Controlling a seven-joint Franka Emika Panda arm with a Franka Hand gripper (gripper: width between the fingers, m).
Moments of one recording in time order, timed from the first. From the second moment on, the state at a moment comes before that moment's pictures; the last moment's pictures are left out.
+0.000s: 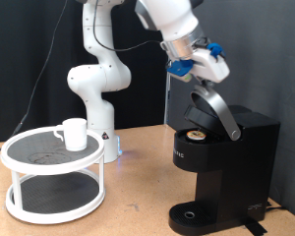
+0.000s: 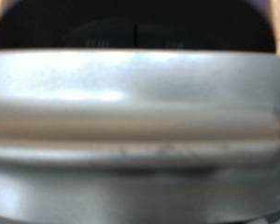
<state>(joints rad) 0.13 -0.14 -0.07 -2.09 0.61 1.91 2.20</state>
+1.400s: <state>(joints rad) 0.09 -0.14 -0.09 -2.28 0.49 2.15 2.22</state>
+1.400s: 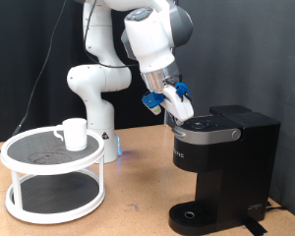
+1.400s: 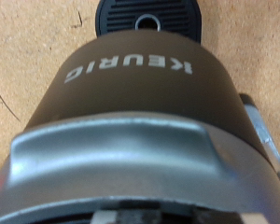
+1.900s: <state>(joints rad) 0.09 -0.16 -0.16 -2.23 0.75 1.98 2.07</state>
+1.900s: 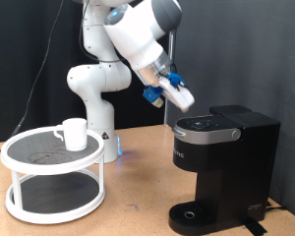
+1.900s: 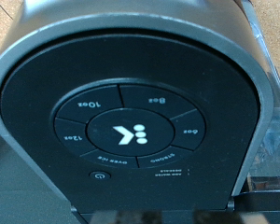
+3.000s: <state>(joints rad) 0.03 -0.40 -0.19 -2.55 0.86 2.10 2.22</state>
